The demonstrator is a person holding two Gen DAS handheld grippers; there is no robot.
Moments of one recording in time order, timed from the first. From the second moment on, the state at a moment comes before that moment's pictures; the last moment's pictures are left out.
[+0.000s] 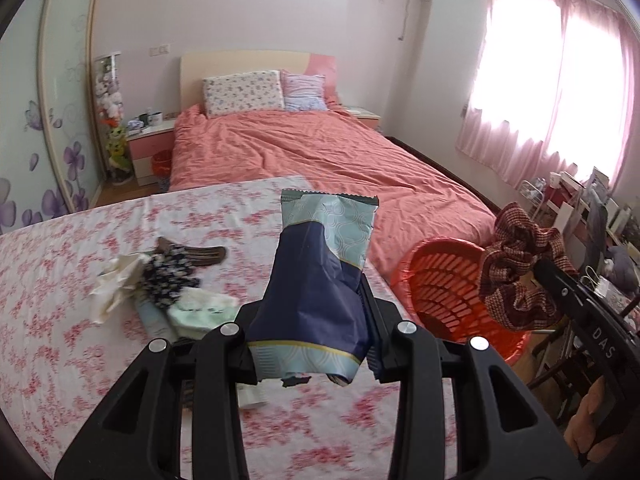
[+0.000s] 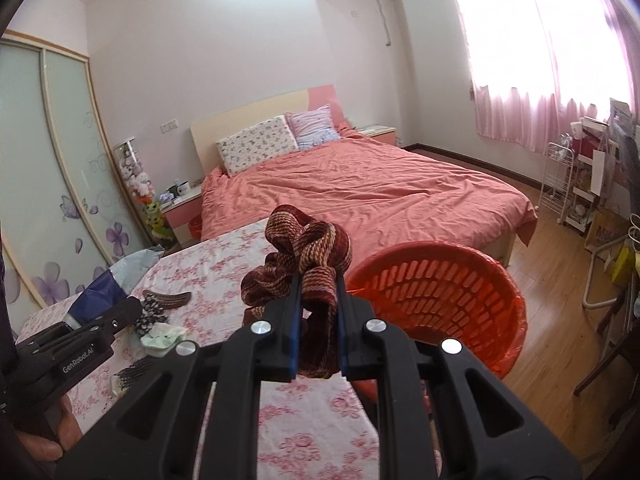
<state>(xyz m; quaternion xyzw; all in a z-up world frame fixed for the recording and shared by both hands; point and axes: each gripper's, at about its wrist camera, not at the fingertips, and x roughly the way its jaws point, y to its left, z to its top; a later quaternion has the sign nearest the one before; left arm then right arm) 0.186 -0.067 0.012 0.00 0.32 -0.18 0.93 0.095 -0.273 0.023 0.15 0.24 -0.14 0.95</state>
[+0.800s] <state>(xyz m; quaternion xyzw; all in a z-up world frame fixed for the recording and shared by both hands) 0.205 -0.226 -0.031 0.05 0.36 -0.30 0.88 0.096 -0.414 -0.022 0.23 0.24 -0.21 0.92</state>
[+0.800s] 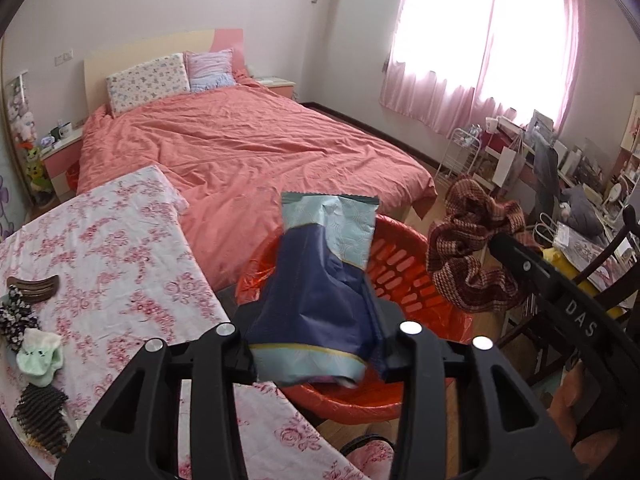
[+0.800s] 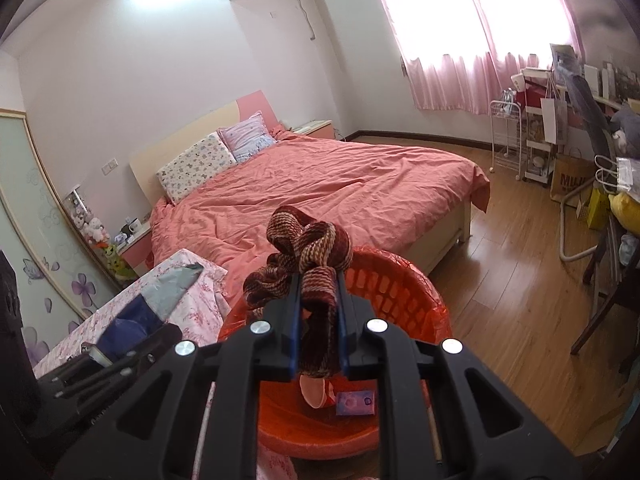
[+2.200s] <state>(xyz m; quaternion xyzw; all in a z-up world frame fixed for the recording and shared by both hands) 0.183 0.104 -0.051 0.01 0.36 0.03 0.93 0.179 -0.124 -0.064 0.06 0.36 0.02 0.93</state>
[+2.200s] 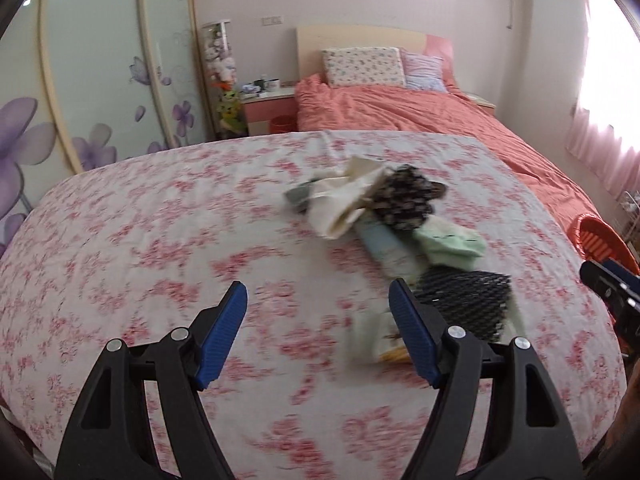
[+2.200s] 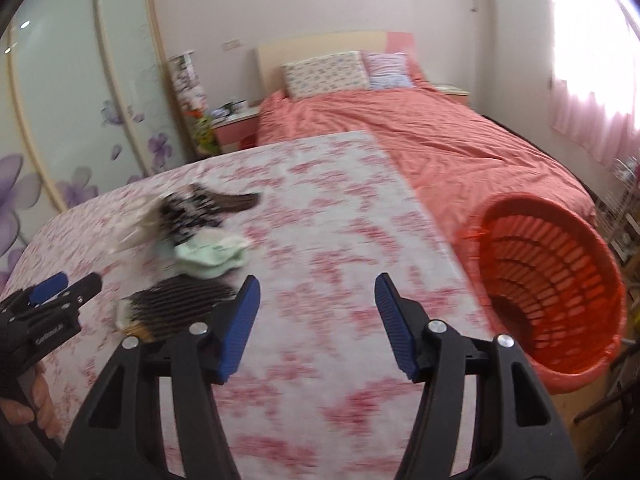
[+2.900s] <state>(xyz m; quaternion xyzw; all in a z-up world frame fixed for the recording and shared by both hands) 0.173 0.145 -0.068 -0.04 0.38 0.04 0.92 0.205 -0.048 -0.099 0.00 0.40 0.07 0.91</state>
